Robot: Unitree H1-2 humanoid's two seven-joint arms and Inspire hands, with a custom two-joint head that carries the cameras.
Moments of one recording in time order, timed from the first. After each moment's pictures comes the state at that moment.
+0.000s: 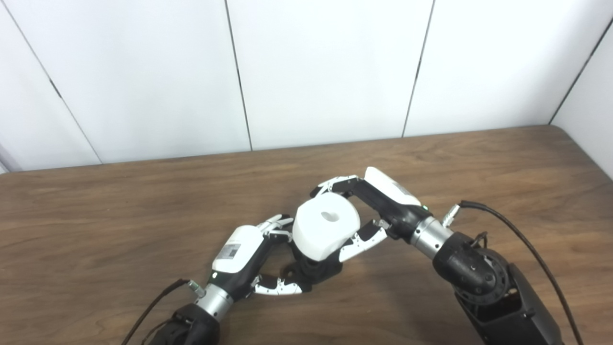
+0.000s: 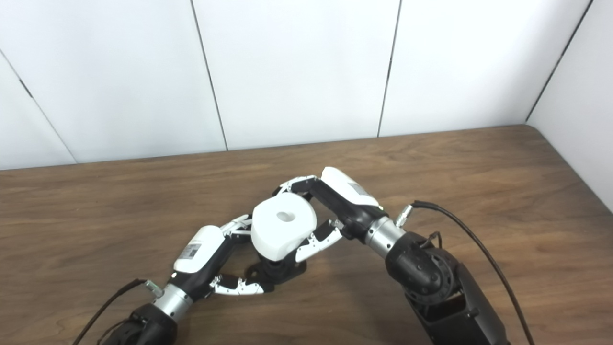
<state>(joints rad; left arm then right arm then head) -0.21 0.25 -0.41 0.12 0.68 -0.23 -0.03 -0.28 -0.33 0.26 -0.35 -0.42 0.20 0.37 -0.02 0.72</state>
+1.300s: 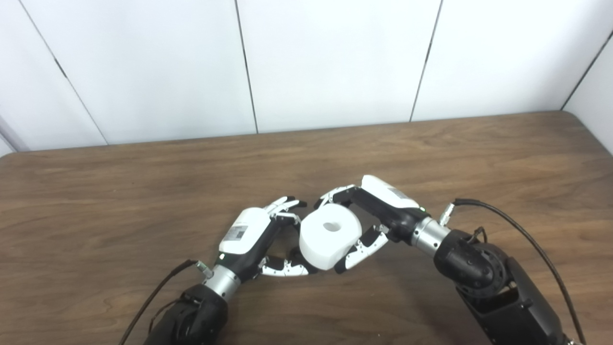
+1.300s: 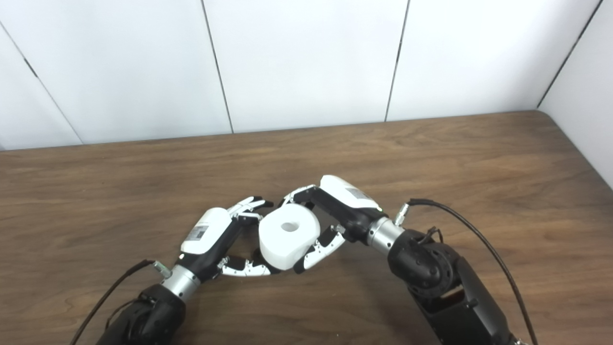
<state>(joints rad) -0.20 0.25 -0.42 0.09 0.68 -0.17 -0.04 -0.27 -0.34 0.30 -0.27 -0.45 0.15 0.43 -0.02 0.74</state>
